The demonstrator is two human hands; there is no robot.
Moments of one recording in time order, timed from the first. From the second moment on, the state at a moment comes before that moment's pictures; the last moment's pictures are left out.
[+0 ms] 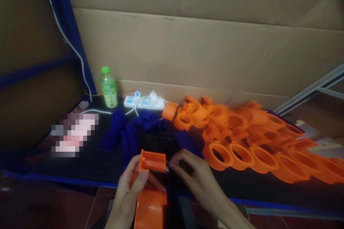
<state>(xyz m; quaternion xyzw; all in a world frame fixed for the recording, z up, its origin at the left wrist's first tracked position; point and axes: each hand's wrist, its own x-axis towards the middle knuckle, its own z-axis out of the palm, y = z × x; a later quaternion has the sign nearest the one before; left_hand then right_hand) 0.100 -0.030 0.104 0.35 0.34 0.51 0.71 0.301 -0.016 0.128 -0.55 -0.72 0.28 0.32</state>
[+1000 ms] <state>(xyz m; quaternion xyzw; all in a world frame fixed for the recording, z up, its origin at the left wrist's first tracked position) 0.103 -0.055 0.117 0.48 0.36 0.47 0.65 0.329 -0.026 0.216 -0.48 -0.77 0.39 0.17</state>
